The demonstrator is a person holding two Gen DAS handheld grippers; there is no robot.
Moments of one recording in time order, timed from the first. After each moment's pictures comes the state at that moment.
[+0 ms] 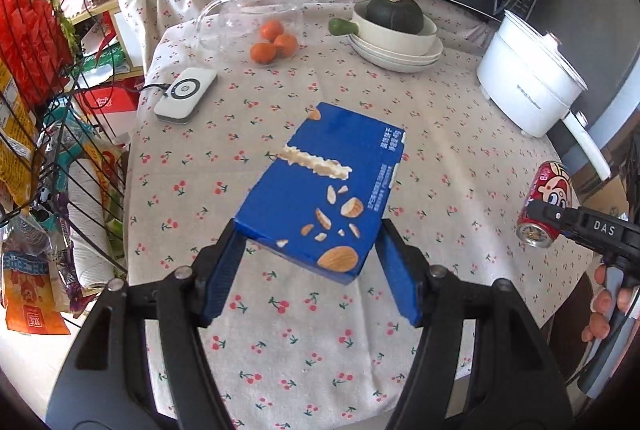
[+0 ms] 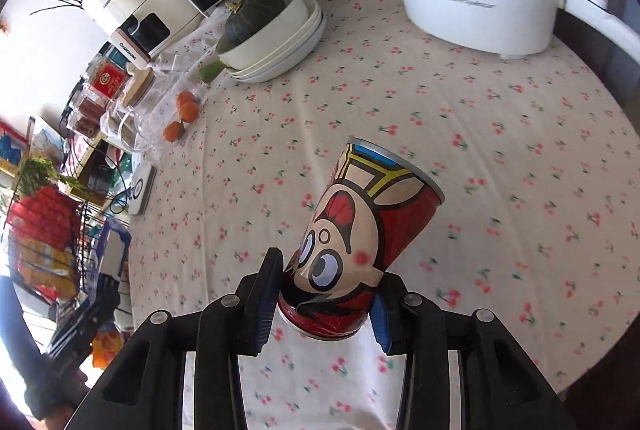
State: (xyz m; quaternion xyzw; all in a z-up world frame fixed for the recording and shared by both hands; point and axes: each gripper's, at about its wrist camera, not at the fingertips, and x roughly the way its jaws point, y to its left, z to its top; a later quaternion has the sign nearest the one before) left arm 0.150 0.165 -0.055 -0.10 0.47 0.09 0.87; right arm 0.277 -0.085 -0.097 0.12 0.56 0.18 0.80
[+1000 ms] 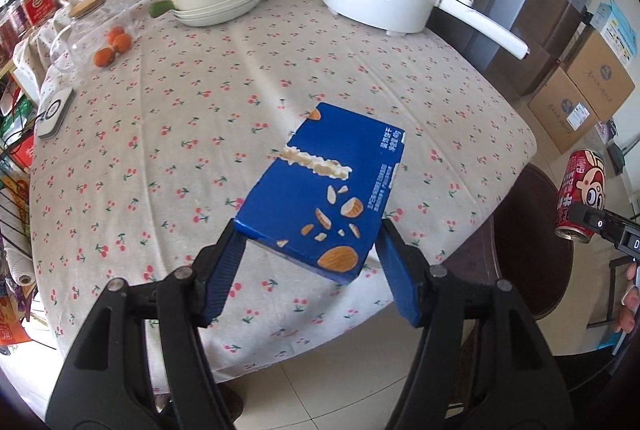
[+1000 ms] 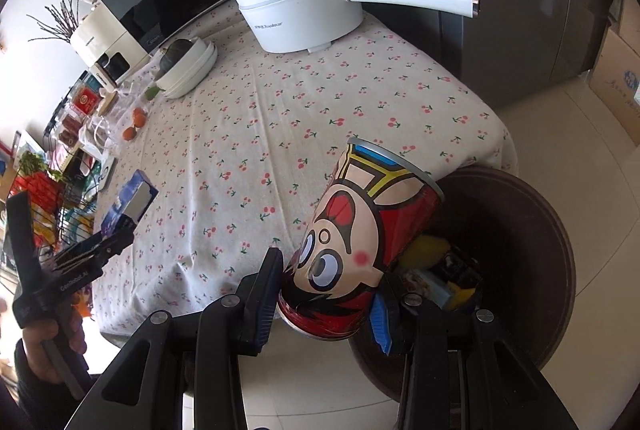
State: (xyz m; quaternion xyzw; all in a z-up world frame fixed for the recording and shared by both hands) left arm 0.130 -0.009 -0.068 -0.02 0.51 -0.06 0.86; right arm 0.139 -0.301 -0.072 0.12 0.53 0.11 0.83
